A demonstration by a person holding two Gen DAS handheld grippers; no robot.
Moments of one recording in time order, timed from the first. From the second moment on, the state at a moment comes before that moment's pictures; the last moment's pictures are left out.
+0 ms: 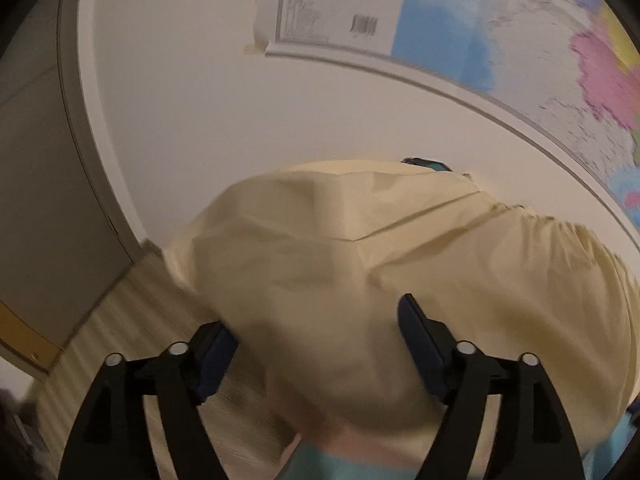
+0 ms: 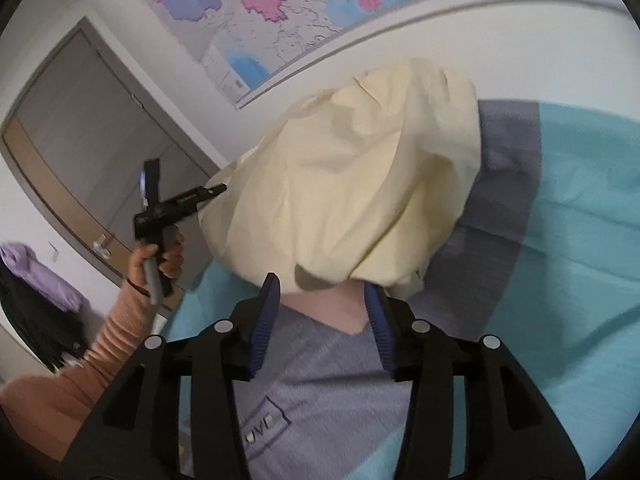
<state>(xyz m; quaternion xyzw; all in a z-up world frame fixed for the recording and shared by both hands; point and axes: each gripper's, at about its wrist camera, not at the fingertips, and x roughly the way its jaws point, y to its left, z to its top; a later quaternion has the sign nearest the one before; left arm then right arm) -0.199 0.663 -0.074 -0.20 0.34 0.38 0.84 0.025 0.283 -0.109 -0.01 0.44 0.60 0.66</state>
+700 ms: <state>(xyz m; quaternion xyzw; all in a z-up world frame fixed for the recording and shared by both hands) -0.153 0.560 -0.088 -0.15 0.33 0.31 0.88 0.081 0.354 -0.138 0.02 0.46 0.55 0.70</state>
